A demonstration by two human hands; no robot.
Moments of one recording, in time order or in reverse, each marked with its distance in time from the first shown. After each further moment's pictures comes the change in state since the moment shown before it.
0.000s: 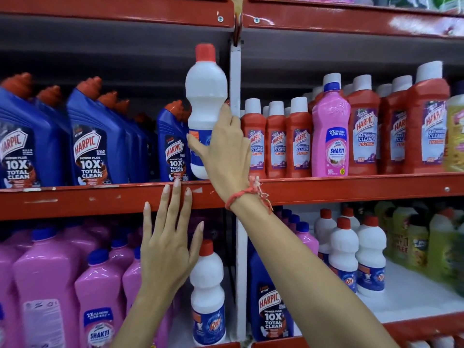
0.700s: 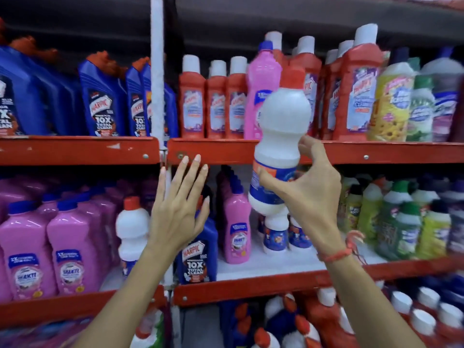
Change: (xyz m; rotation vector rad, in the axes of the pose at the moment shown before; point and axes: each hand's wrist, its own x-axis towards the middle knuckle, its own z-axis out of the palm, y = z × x) left_hand -0.005 0.155 0.005 -0.051 -0.032 0.175; right_hand -0.077 0.182 -0.207 0.110 0.023 0.214
